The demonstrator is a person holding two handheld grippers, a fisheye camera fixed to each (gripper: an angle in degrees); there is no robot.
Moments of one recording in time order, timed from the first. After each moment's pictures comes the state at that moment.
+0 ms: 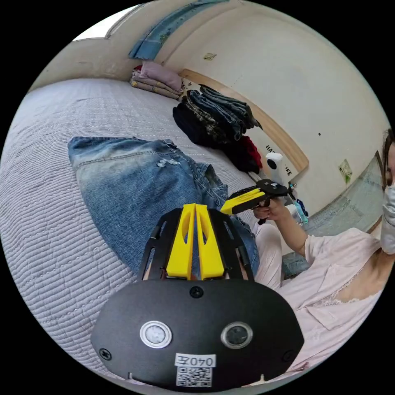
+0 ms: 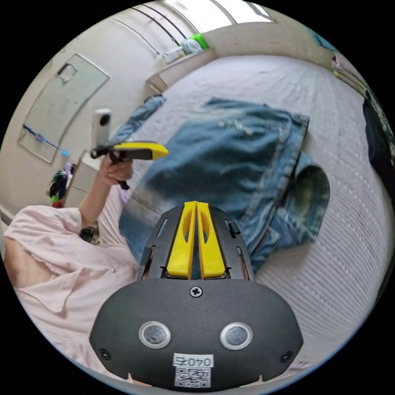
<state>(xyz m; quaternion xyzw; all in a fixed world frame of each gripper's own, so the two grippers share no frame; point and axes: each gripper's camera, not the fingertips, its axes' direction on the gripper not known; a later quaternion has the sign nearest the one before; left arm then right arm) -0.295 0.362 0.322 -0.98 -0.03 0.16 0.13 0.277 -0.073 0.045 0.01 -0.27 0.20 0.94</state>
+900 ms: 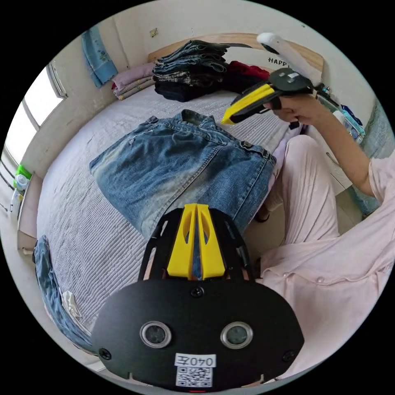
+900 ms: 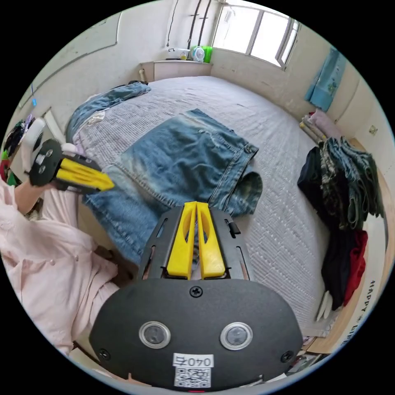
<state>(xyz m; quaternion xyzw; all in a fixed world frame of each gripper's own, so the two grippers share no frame) -0.061 0.264 0.056 -0.89 0.10 0.45 -0.04 0.169 0.009 0.171 0.01 0.01 0.12 0.99</state>
